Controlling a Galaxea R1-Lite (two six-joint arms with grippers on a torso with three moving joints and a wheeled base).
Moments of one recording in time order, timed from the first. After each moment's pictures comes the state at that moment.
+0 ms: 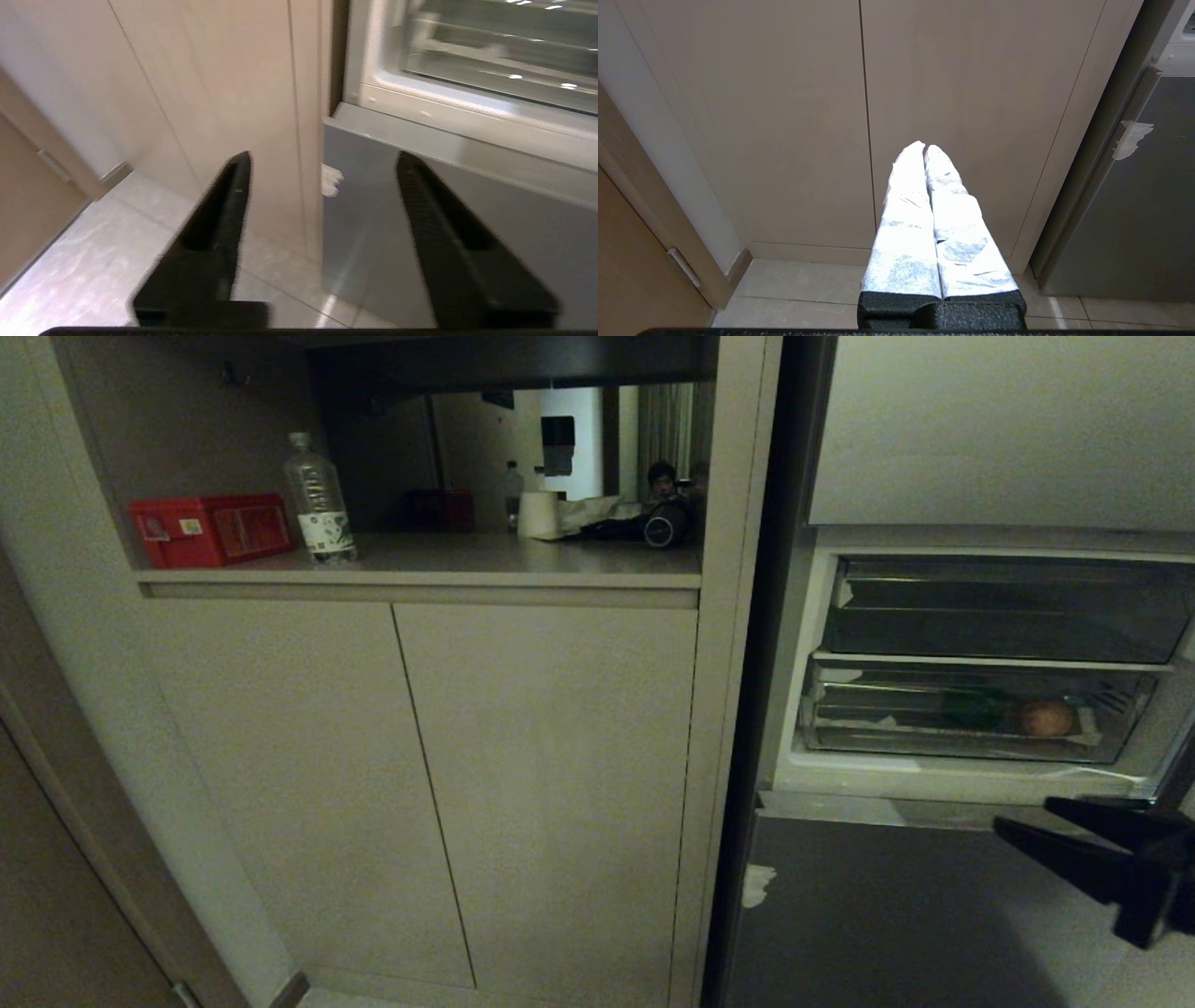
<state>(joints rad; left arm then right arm) -0.01 0.00 -0.04 0.10 0.01 -0.01 0.04 1.12 -0.38 -0.47 0.31 0.00</state>
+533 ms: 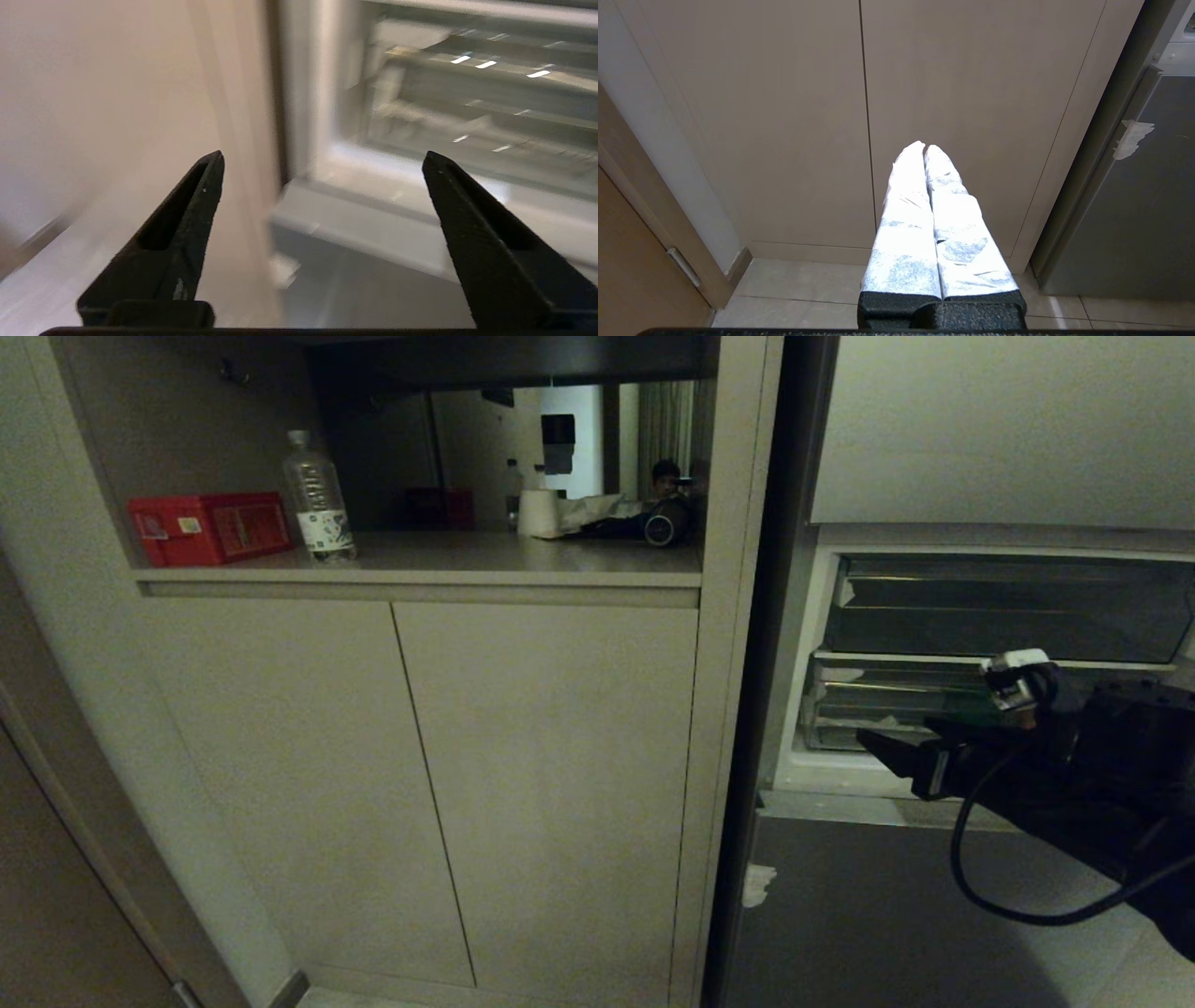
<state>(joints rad) -0.01 0.00 -0.04 0.10 0.01 -0.01 0.08 1.76 -0.52 -1.08 0.12 0.00</state>
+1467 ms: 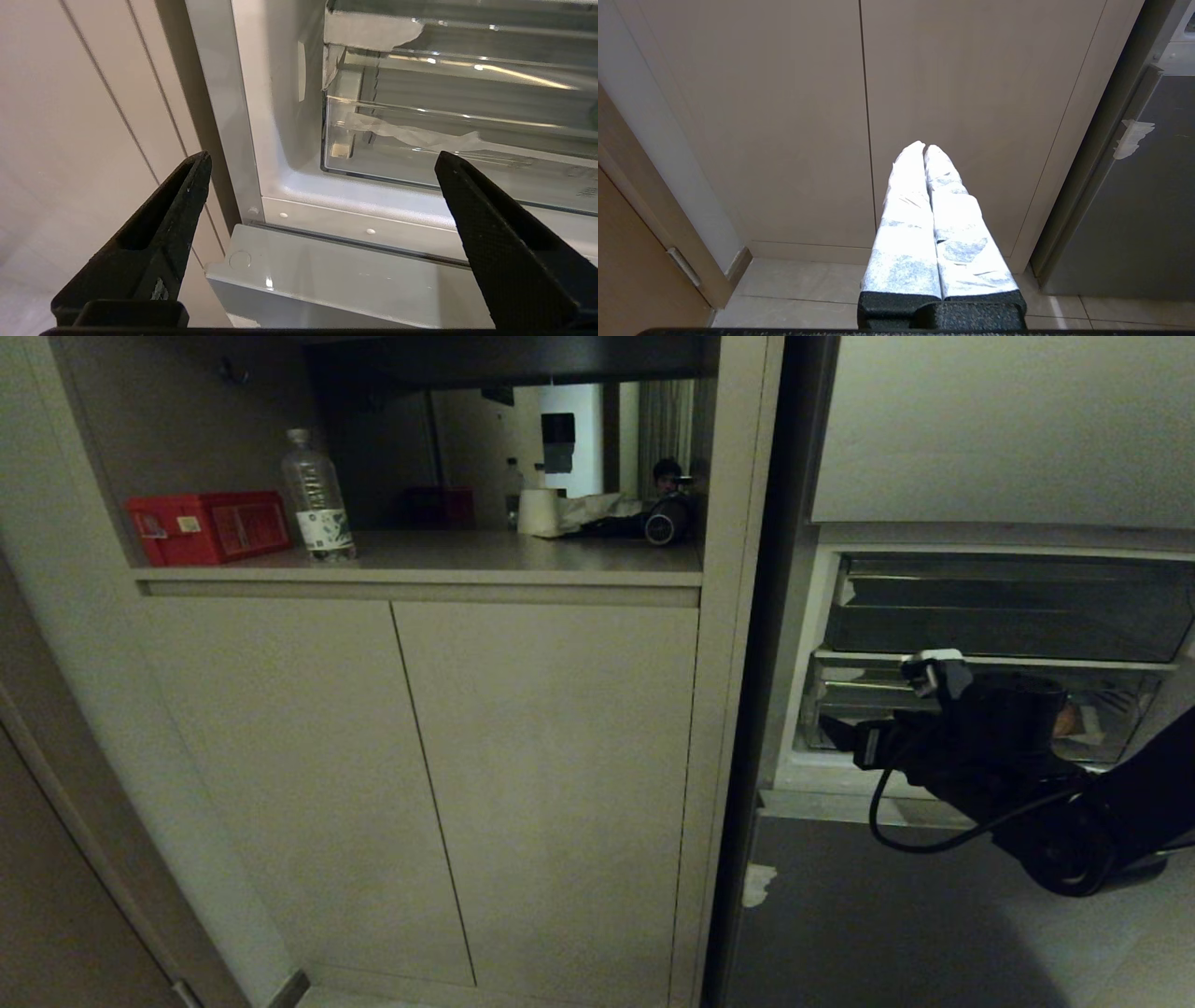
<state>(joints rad) -0.01 0.00 -0.04 0.10 0.01 -0.01 0.11 2.03 -0.77 -1.09 -0.04 0.01</state>
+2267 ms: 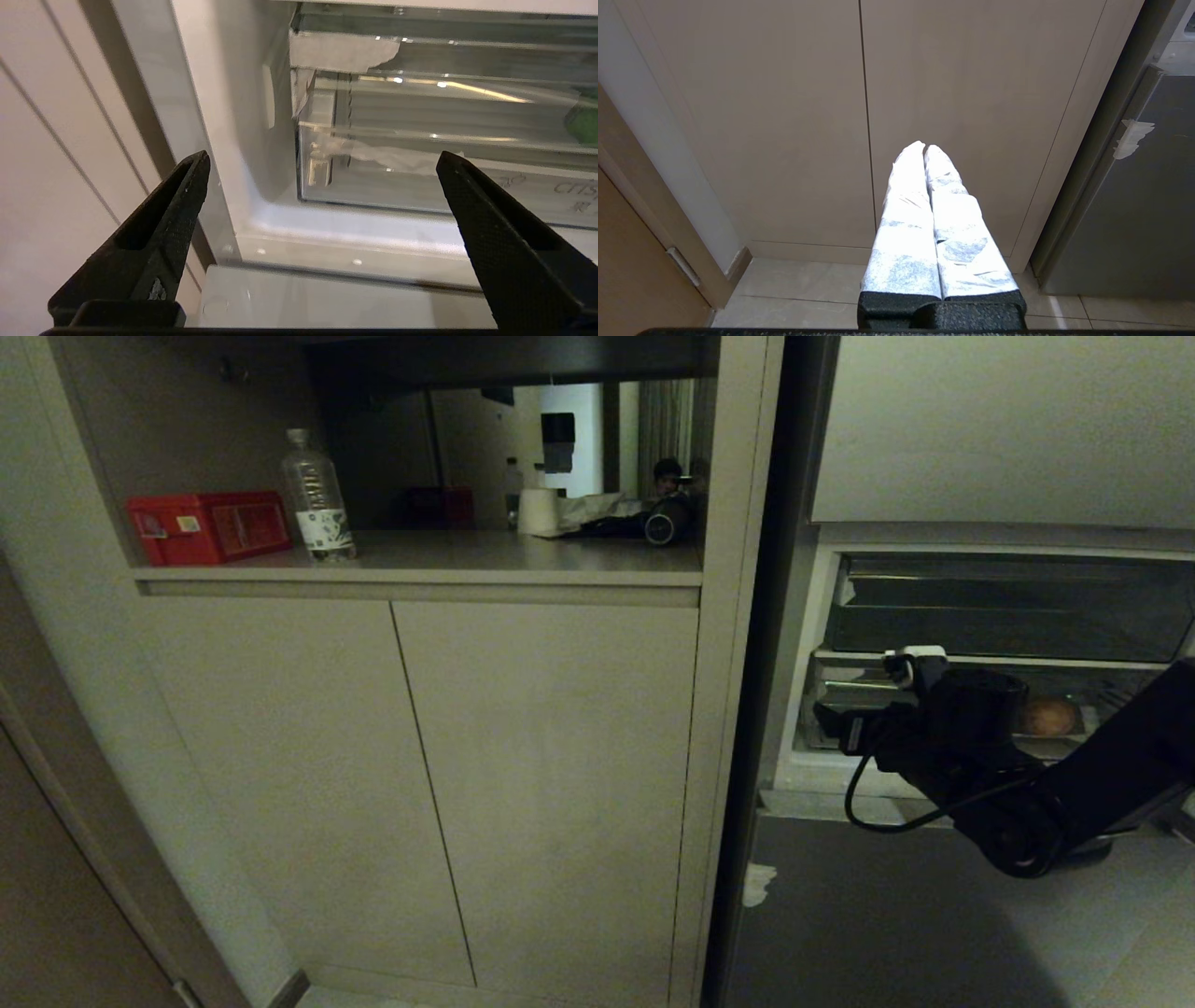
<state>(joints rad) -0.01 0.00 -0.04 0.10 0.01 -0.01 0.12 2.13 -0.87 -1.12 -0.14 0.02</state>
